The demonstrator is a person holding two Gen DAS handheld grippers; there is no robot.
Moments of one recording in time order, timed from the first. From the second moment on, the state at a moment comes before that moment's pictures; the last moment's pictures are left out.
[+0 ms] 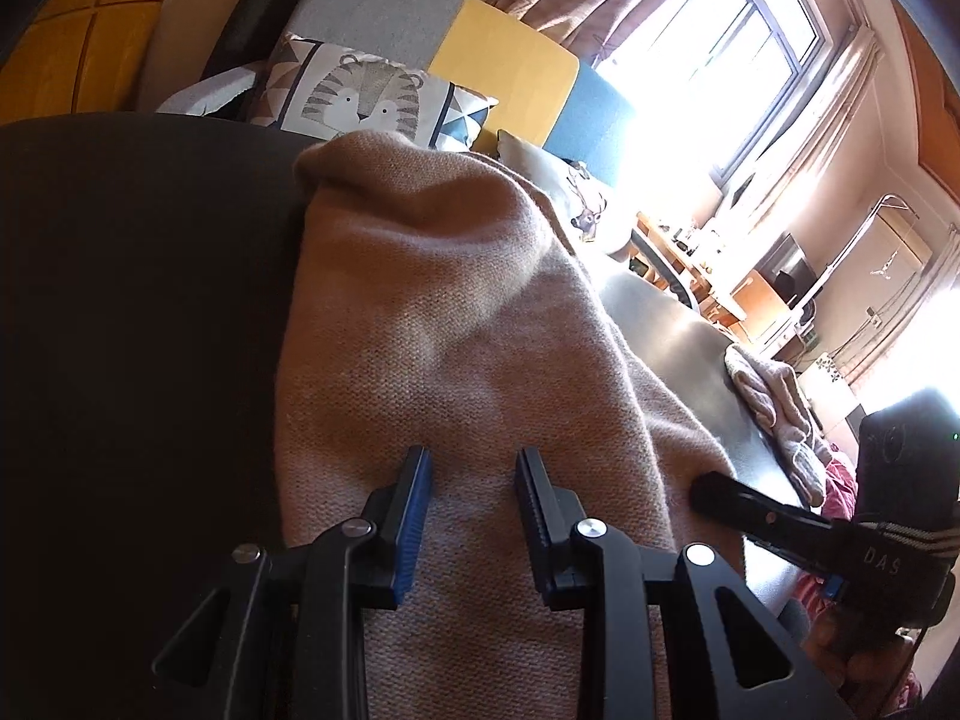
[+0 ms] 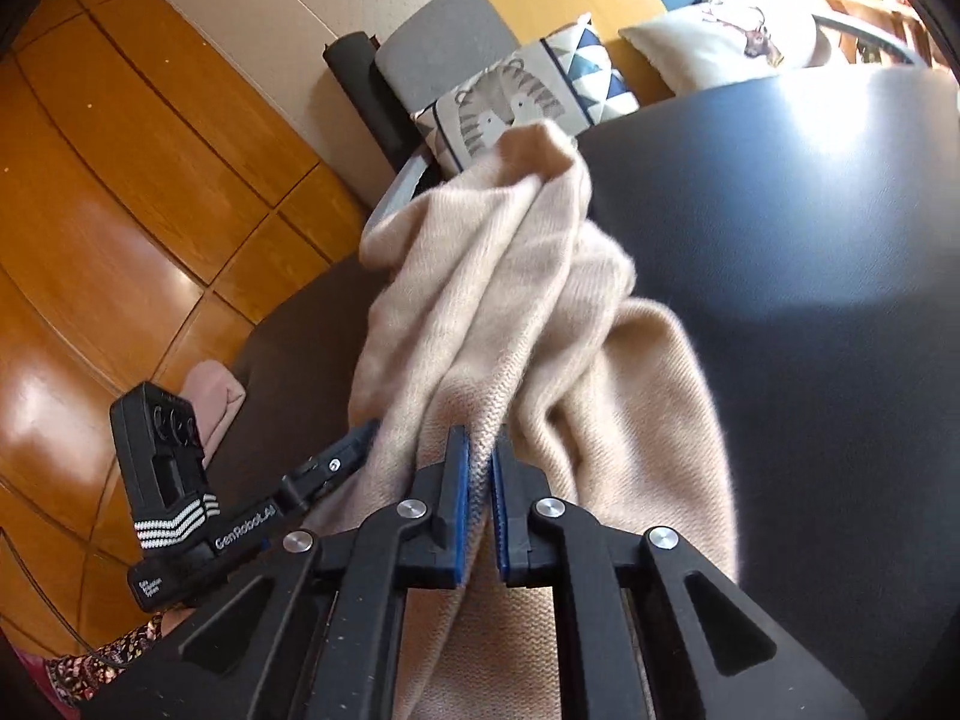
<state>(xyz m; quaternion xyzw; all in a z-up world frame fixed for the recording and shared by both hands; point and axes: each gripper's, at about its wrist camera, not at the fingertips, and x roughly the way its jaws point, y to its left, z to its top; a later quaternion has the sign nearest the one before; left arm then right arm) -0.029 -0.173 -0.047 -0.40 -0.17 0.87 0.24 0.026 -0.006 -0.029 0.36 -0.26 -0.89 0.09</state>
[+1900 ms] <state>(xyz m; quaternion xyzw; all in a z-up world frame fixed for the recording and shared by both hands) -0.018 -0.159 -0.050 -0.38 -0.13 0.89 0.24 -0.020 0.170 0.004 0.38 -0.18 -0.90 -0.14</state>
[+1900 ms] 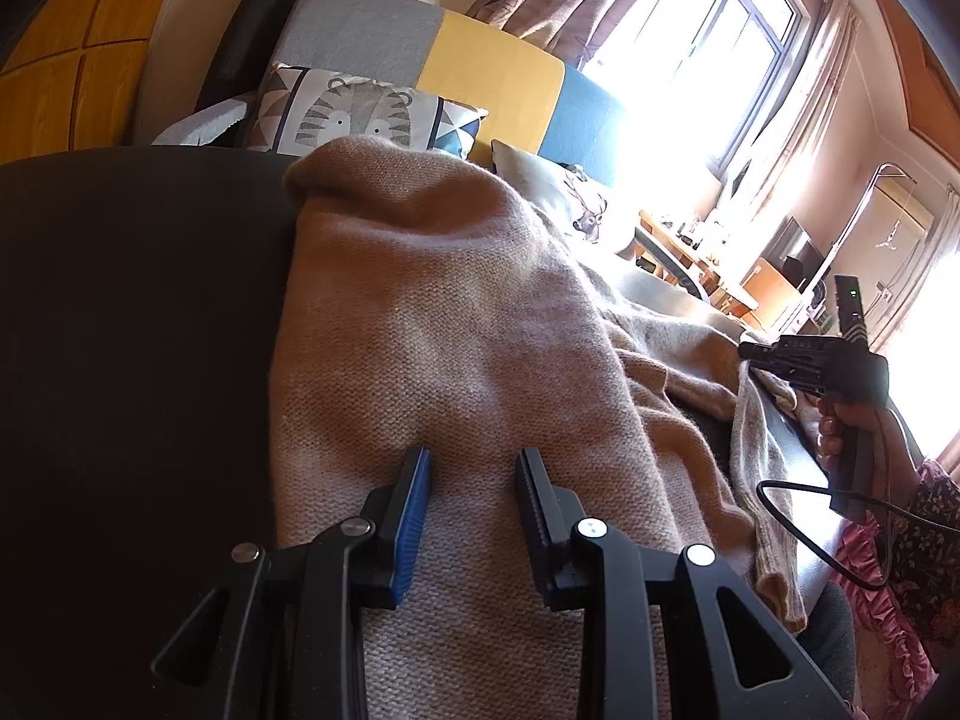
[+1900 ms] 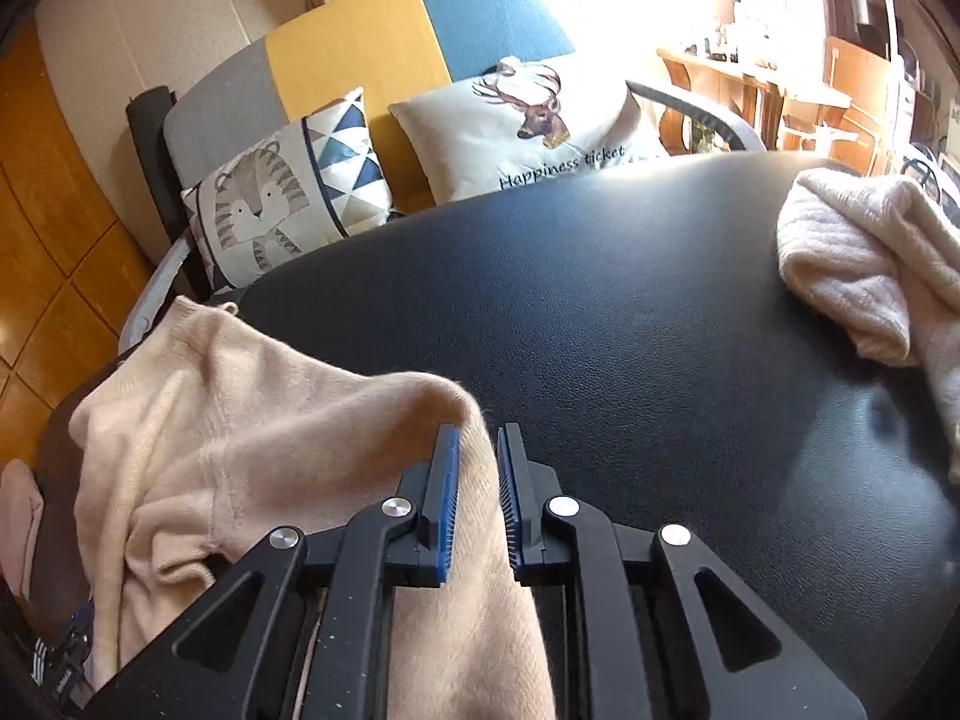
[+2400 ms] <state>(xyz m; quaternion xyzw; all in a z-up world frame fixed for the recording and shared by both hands) -0.030 -0.119 -0.005 -0.38 -0.05 0.88 0.28 0.058 0.003 0.018 0.49 -0.02 -0.87 0.08</state>
